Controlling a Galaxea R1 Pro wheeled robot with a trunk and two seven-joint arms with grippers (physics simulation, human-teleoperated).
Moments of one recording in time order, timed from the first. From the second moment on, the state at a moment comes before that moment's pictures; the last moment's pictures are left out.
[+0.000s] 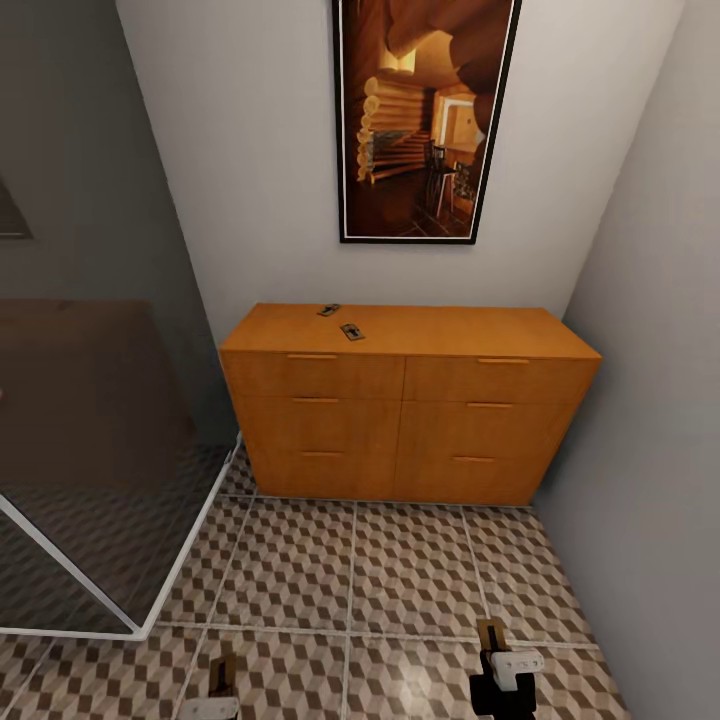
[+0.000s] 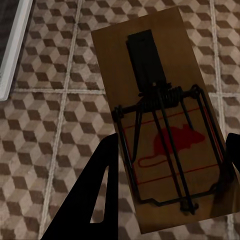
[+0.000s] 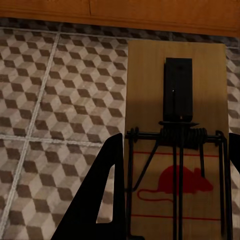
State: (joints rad) left arm -0.42 0.03 -0.13 0.07 0.10 -0.61 0.08; right arm -0.26 0.00 0.02 -0.43 0.04 -0.40 -0.03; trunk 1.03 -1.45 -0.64
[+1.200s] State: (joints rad) left arm -0.41 0.03 -0.13 0.08 0.10 -0.61 0.08; right arm -0.26 0.00 0.02 -0.43 0.04 -0.40 -0.03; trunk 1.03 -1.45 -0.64
